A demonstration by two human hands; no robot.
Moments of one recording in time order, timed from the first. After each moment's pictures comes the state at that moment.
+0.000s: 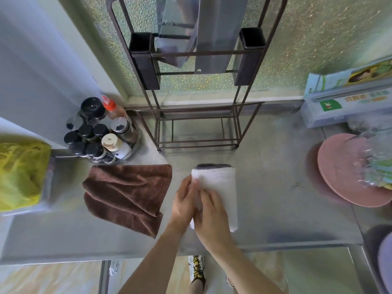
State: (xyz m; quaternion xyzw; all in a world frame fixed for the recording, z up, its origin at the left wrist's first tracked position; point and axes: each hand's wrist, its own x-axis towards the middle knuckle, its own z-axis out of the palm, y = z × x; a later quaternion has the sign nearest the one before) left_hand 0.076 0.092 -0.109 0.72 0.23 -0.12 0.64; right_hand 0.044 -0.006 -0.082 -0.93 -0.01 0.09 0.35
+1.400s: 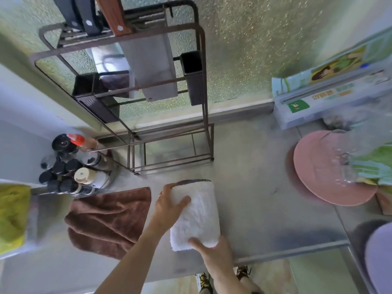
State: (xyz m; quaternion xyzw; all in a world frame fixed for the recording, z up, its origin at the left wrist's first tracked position) left_hand 0.133 0.073 -0.091 0.86 0.19 -0.22 0.42; right_hand 0.025 -0.079 -0.081 -0.64 0.35 0.23 0.64
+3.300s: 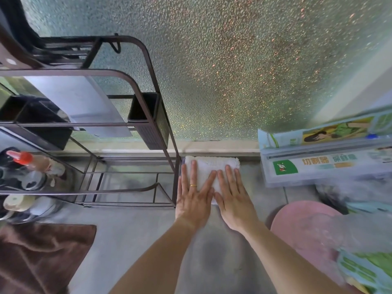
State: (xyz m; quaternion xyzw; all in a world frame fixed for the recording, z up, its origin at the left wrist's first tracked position) left_hand 0.297 -0.134 -0.147 0.99 0.02 -0.07 0.12; right_hand 0.314 -0.285 -0.176 -0.98 -0.15 0.06 0.15
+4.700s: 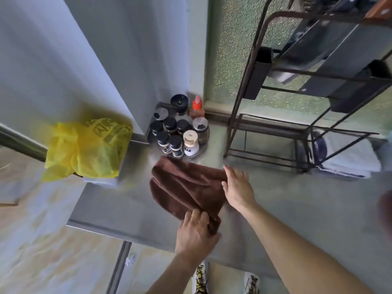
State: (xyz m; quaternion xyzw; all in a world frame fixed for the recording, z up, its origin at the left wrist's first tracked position) left_hand -0.017 0.228 -0.136 0.97 0.10 -0.10 0.22; right_hand 0.146 0.115 -0.129 -0.97 -0.15 0.14 0.15
